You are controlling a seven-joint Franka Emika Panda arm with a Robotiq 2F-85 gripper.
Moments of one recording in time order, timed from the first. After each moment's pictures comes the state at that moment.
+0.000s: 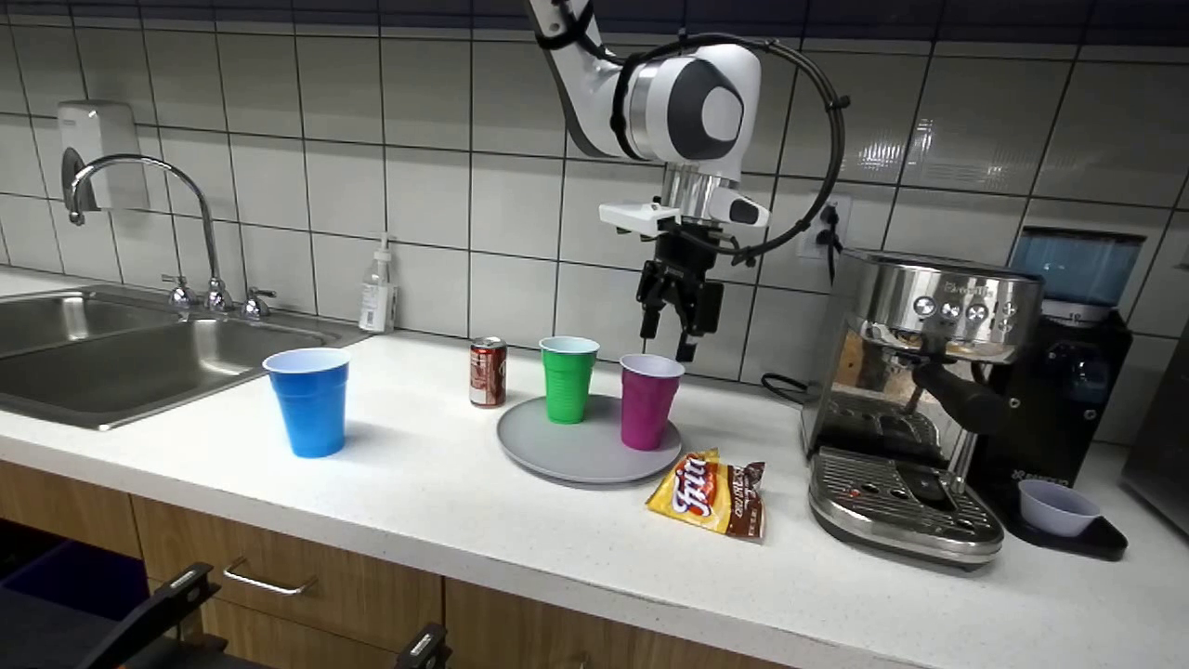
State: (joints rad) arm -0.21 0.46 -0.21 -1.82 0.19 2.23 0.36
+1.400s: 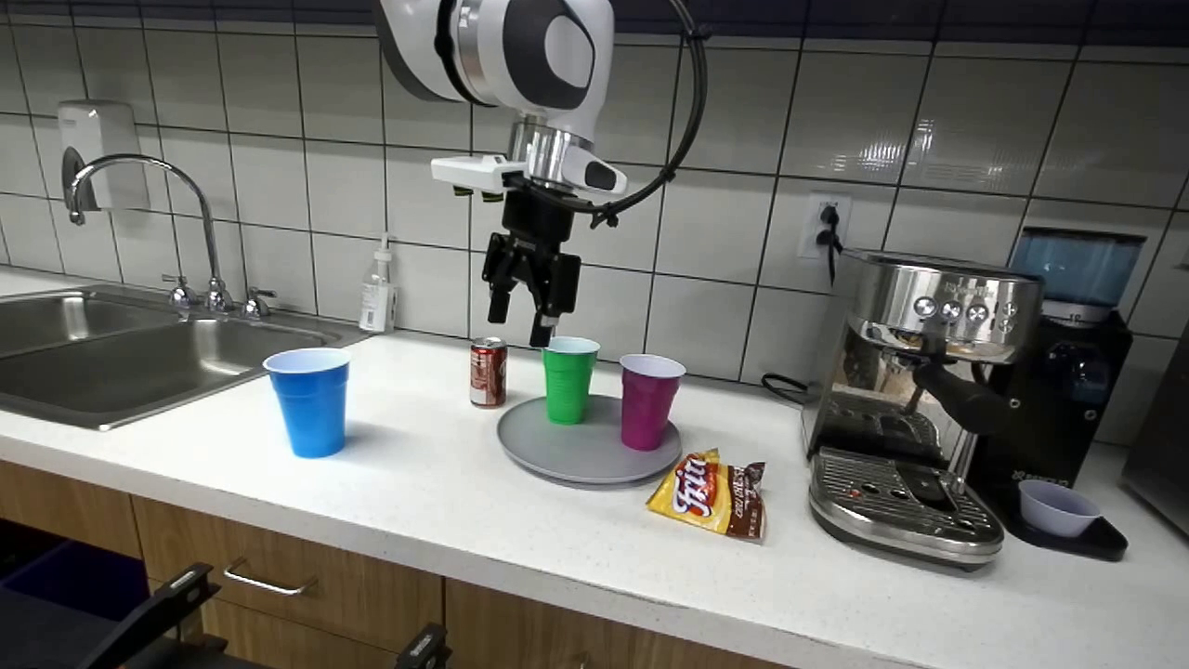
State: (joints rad) arm -0.05 0.07 -0.13 -2.32 0.13 2.29 0.32
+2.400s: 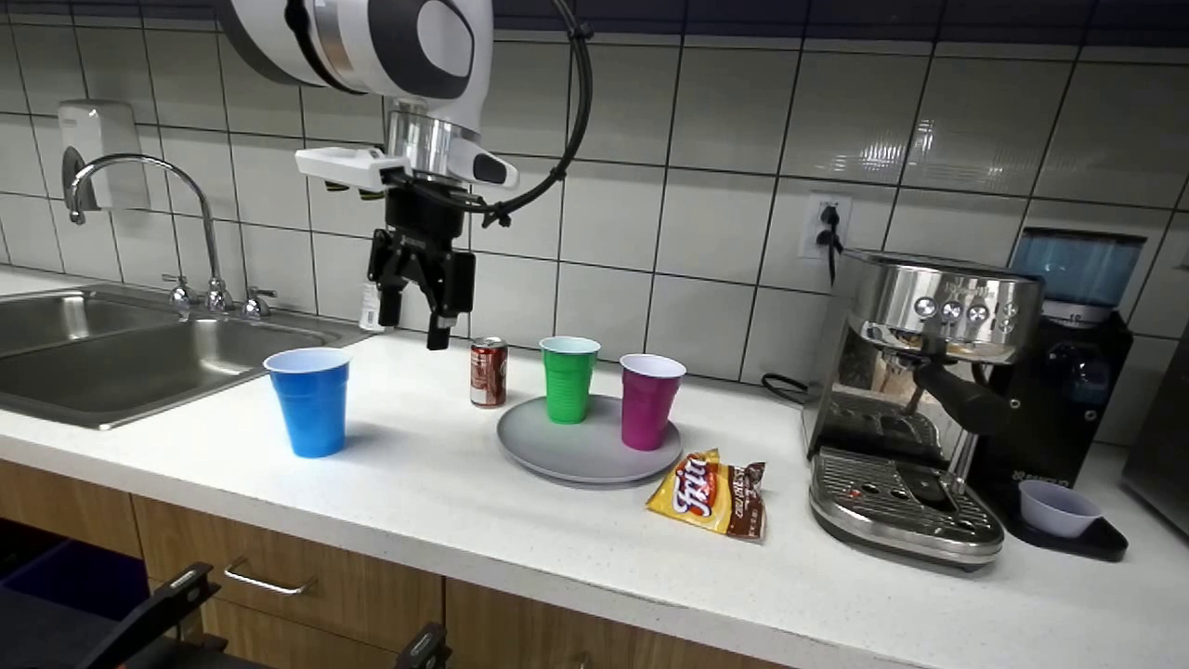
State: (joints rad) arm 0.02 -0.09 0.01 -2.53 0.12 2.38 0.33
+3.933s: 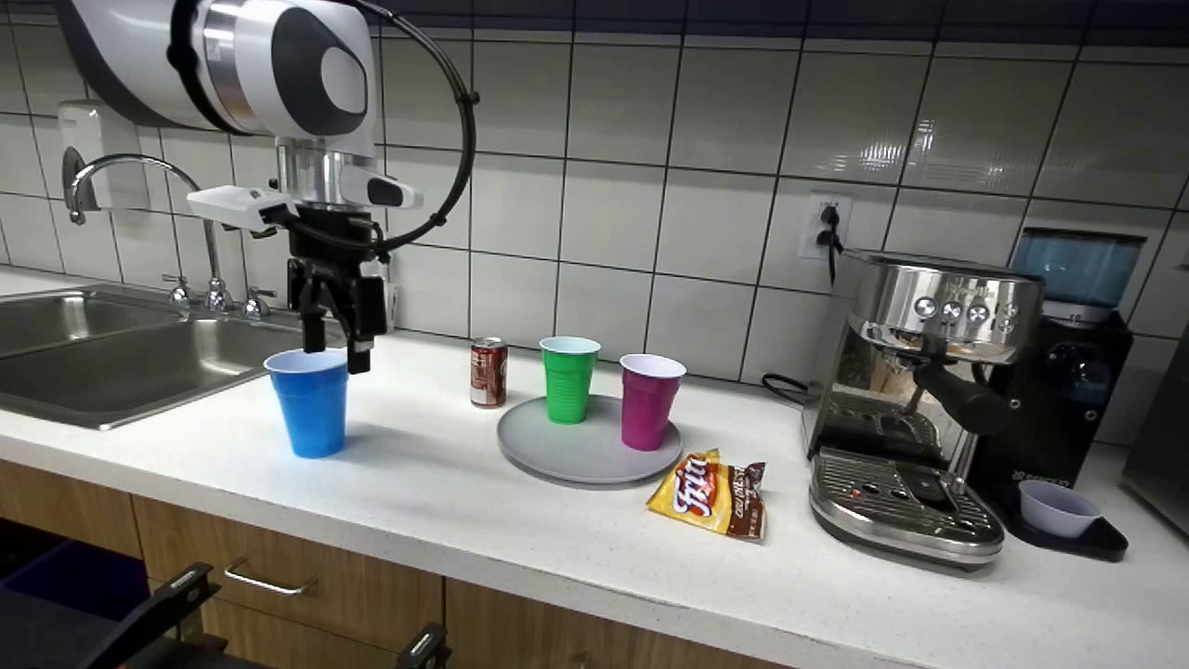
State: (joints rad) arm 0.12 -0.03 0.14 -2.59 0.02 2.55 0.59
